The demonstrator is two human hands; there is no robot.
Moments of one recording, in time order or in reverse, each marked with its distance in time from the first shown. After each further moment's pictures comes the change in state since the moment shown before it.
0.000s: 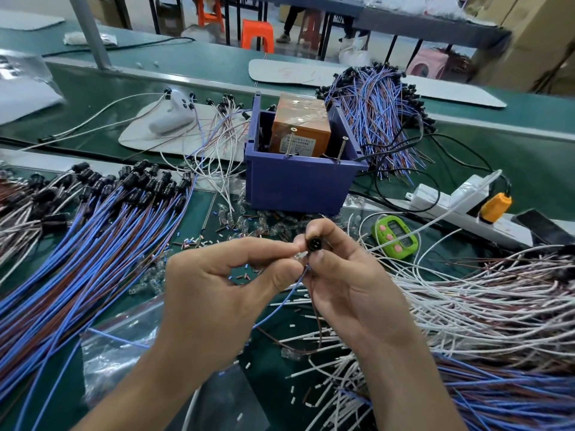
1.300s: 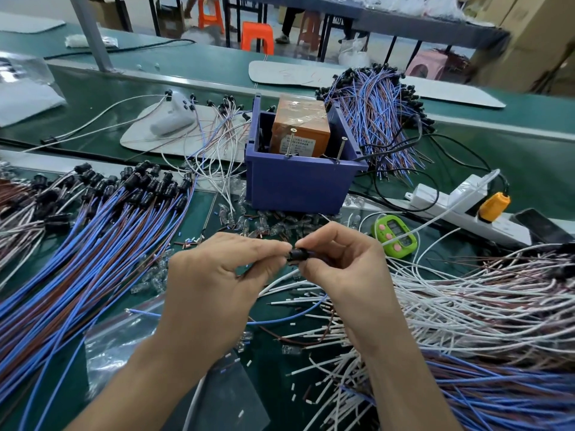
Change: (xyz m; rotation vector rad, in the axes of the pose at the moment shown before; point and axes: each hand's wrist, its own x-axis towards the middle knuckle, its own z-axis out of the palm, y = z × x) left_hand 0.000 -0.014 -0.006 0.288 -0.038 -0.010; right_hand -0.004 -0.003 0.008 -0.741 0.202 -0.255
